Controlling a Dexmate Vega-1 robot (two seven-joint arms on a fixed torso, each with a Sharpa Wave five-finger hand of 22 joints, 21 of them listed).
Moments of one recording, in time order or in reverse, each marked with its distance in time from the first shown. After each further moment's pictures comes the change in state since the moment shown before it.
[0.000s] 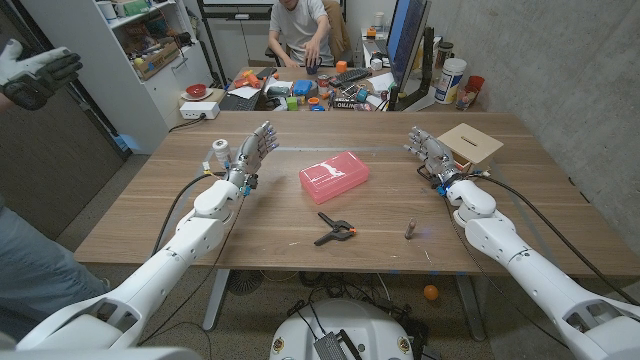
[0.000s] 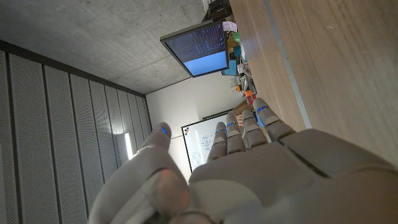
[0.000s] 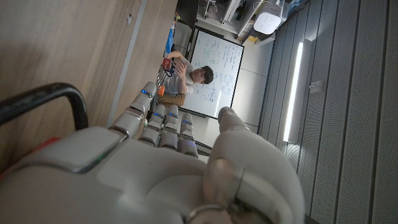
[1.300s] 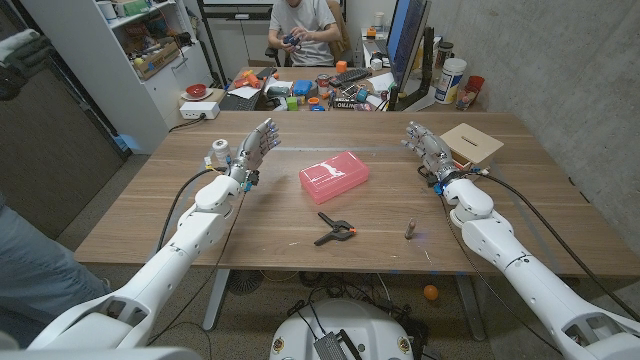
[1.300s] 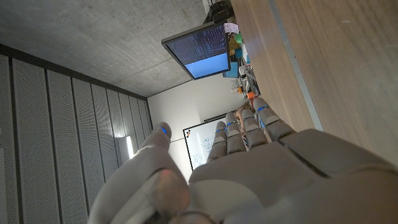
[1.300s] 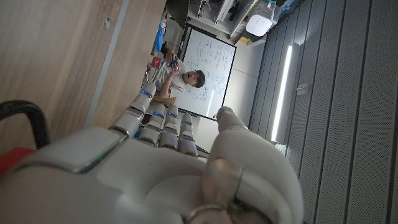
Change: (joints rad) left arm -0.006 -0.063 -0.077 0.010 0.105 0.068 -0.047; left_hand 0.000 0.000 0.004 -0.004 0.000 0.005 0.005 0.004 0.000 0.004 -0.004 0.000 -0.020 0.005 0.005 0.004 0.000 0.002 0.009 -0.012 0.000; right arm -0.086 0.034 0.075 -0.149 -0.086 -0.023 -0.038; right_hand 0.008 0.013 0.000 0.000 0.000 0.002 -0.009 0.000 -0.003 0.003 -0.004 0.000 -0.016 0.005 0.005 0.000 -0.012 -0.004 0.004 -0.012 0.000
